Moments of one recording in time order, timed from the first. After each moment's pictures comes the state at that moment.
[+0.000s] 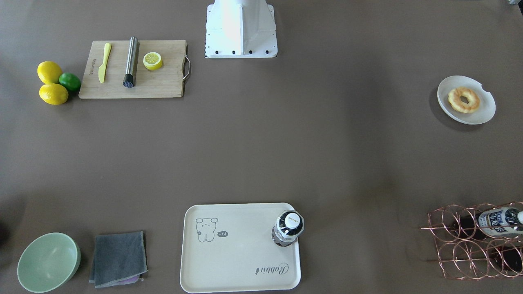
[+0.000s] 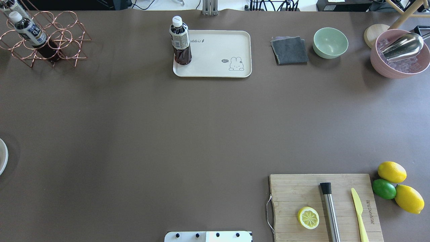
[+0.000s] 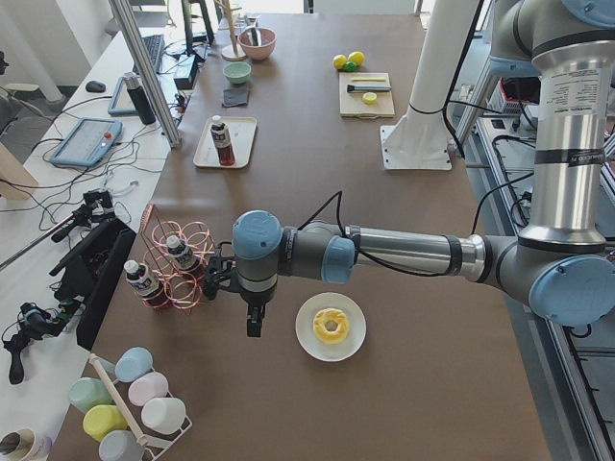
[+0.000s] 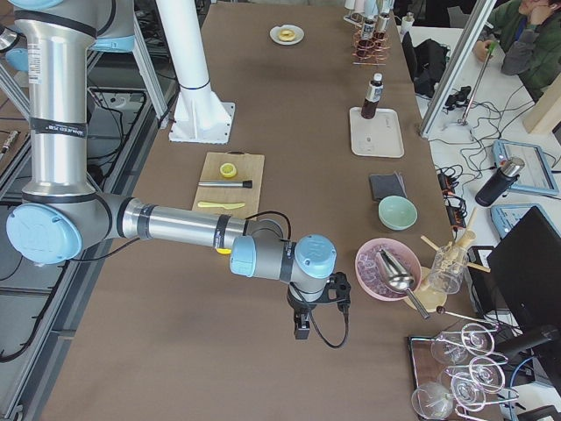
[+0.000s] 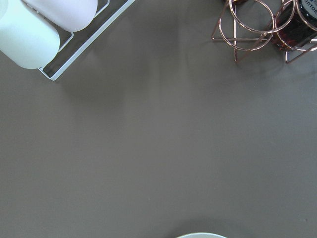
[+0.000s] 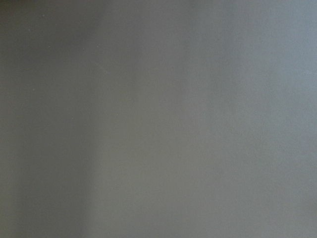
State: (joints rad) left arm -1.61 -1.54 -1.68 -1.65 -2.35 -0.08; right arm 1.58 -1.64 1.53 -1.55 2.26 -0.14
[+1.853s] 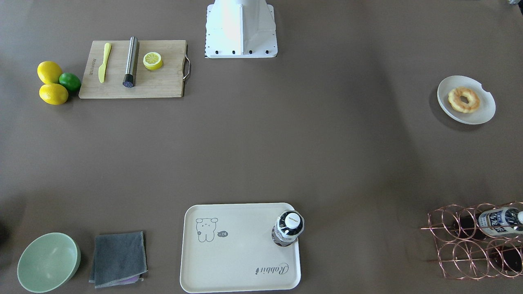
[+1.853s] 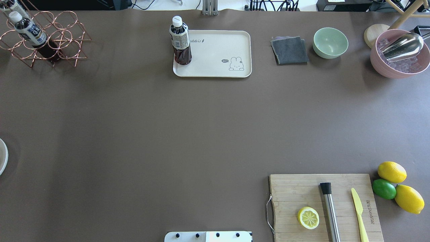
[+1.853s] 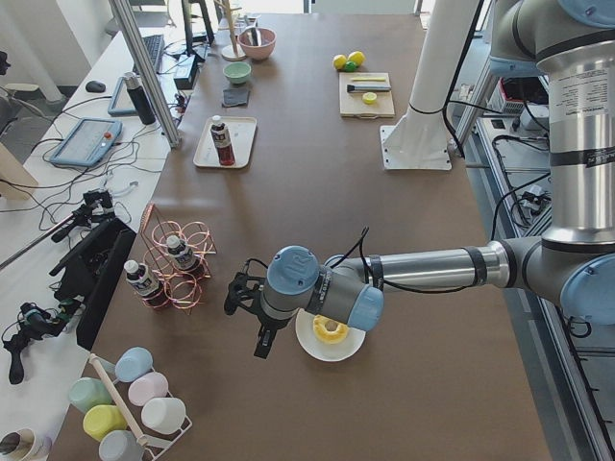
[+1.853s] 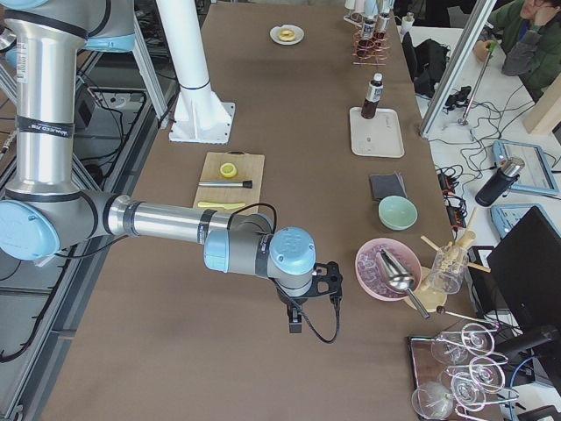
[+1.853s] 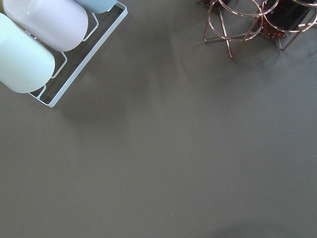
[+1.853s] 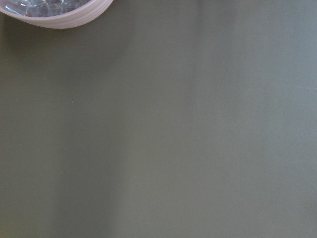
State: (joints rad) left arm -1.60 -1.43 -1.59 -2.04 -2.35 -0.03; right arm 1.68 -1.70 1.64 -1.55 2.34 -0.18
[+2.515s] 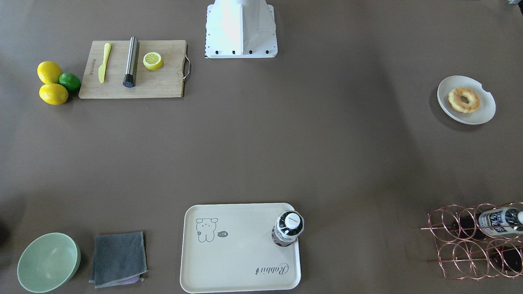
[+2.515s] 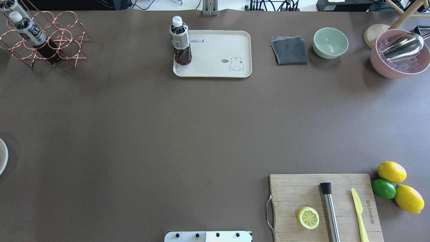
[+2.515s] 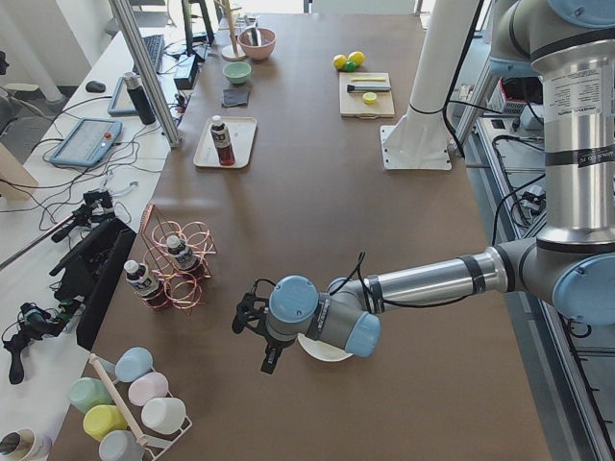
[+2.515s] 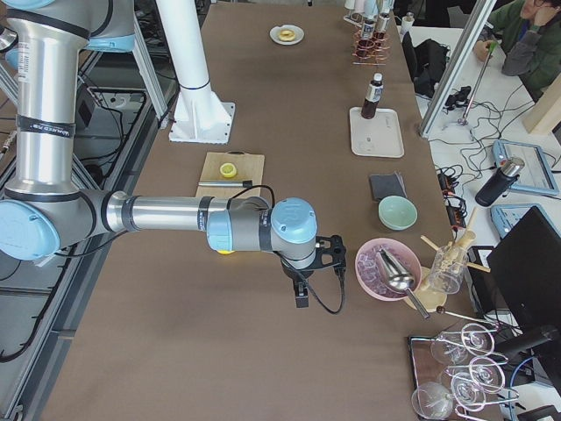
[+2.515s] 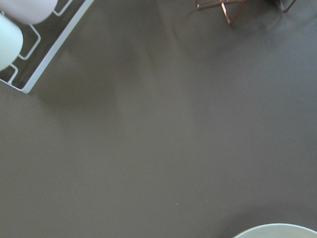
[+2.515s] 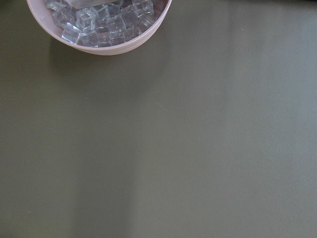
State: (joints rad) left arm -1.53 -1.43 -1.43 -2.20 -2.37 -0.02; right arm 1.63 -1.71 1.75 -1.52 2.36 -0.08
